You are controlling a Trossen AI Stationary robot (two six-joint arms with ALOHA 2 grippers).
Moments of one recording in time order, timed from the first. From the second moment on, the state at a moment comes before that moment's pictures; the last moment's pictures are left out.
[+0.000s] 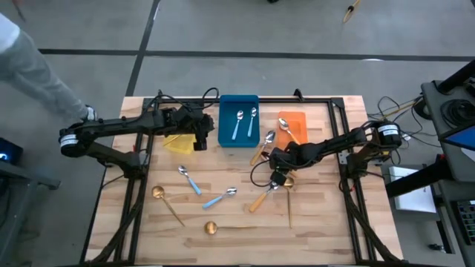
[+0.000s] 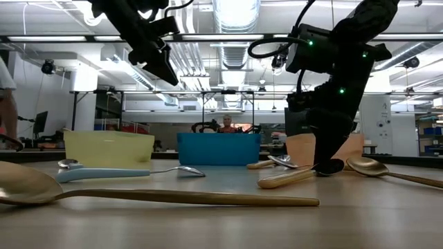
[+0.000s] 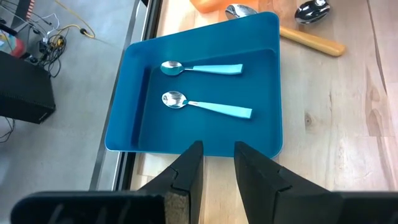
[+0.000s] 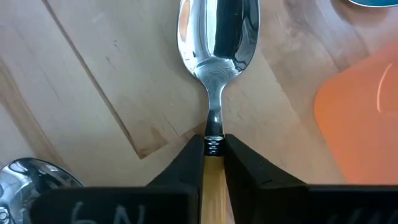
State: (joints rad) left arm 0.30 1.27 0.99 -0.49 -0.20 0.43; right arm 0.02 1.66 0.78 -0.43 0.21 0.50
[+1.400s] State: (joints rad) left arm 0.30 1.27 0.99 -0.49 -0.20 0.43; right arm -0.32 1.60 1.38 -1.13 0.00 0.68
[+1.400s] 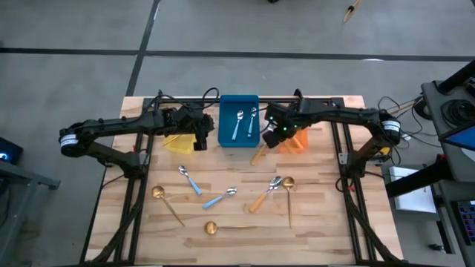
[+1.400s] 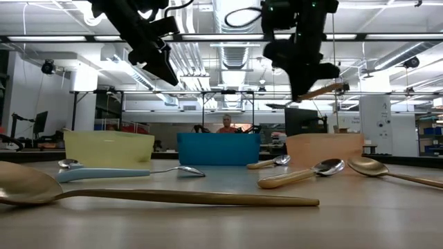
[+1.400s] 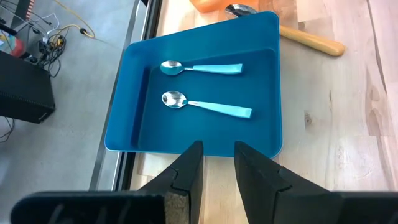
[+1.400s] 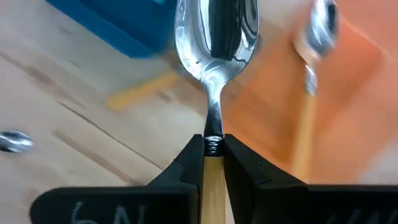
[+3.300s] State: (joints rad) left arm 0.30 1.27 0.98 -0.49 -0.20 0.44; right arm -0.58 1.80 1.31 -1.13 0.00 0.52
